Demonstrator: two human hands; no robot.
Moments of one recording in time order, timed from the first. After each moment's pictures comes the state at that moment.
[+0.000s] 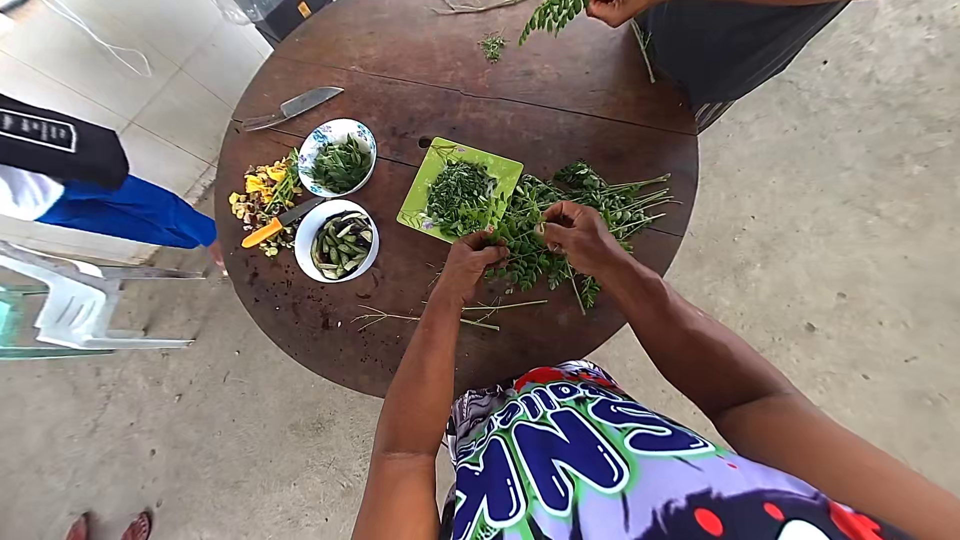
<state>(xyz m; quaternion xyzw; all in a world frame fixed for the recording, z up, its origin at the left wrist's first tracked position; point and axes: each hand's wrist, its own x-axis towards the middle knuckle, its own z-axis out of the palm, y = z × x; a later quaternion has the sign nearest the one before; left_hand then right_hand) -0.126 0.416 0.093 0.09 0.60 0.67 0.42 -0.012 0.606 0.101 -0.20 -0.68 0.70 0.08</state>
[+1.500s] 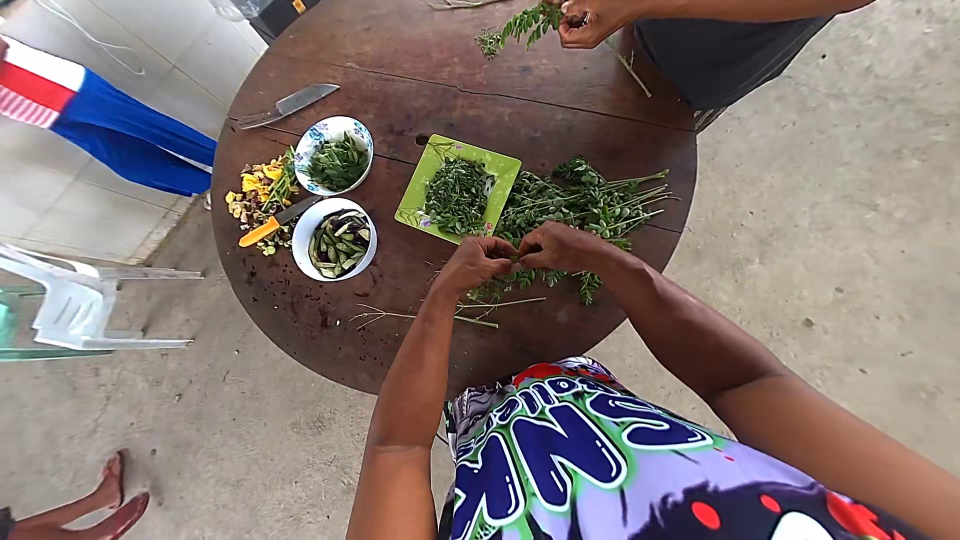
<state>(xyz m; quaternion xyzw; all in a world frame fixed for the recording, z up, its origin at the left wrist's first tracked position) -0.138 0.418 0.090 0.28 0.68 0.49 0.47 -0.034 0.609 0.107 -0.07 -0.83 0.51 -0.24</state>
